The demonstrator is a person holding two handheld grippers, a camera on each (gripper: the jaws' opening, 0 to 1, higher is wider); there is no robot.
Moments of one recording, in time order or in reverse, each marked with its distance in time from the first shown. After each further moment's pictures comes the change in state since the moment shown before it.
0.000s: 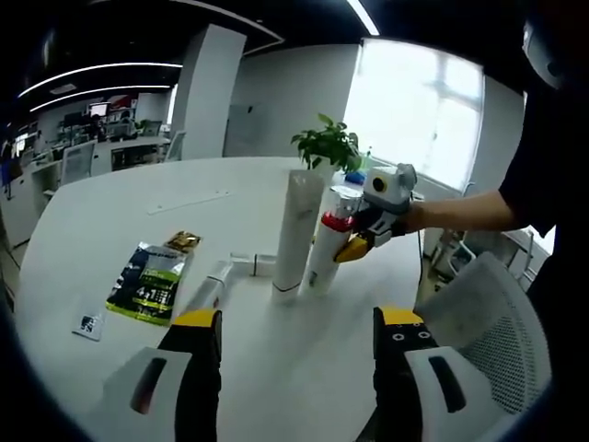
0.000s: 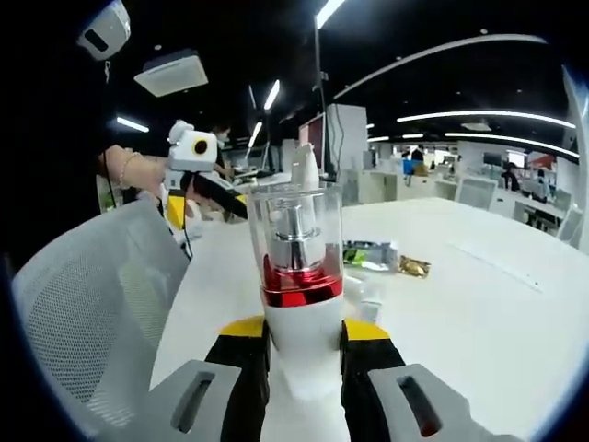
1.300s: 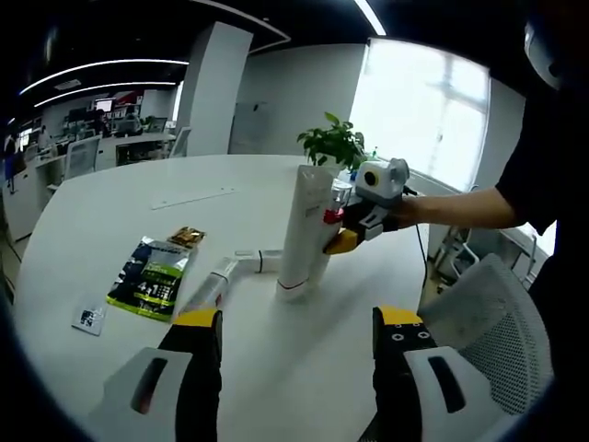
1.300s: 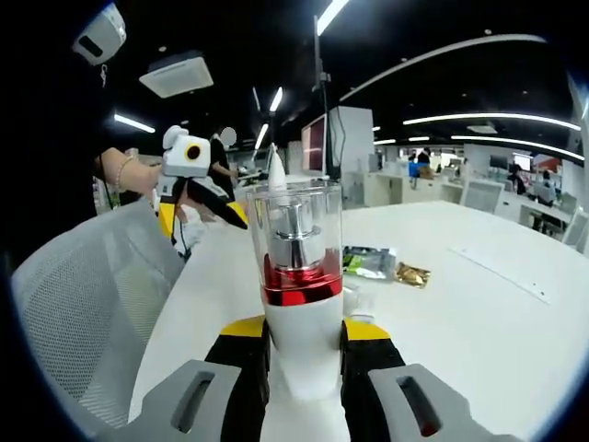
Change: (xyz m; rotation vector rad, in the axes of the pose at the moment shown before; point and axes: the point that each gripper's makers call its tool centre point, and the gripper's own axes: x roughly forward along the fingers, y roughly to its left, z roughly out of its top) left arm 0.003 0.006 -0.004 -0.020 0.005 0.019; right arm 0.012 -0.015 0.008 -0.008 -0.009 0.029
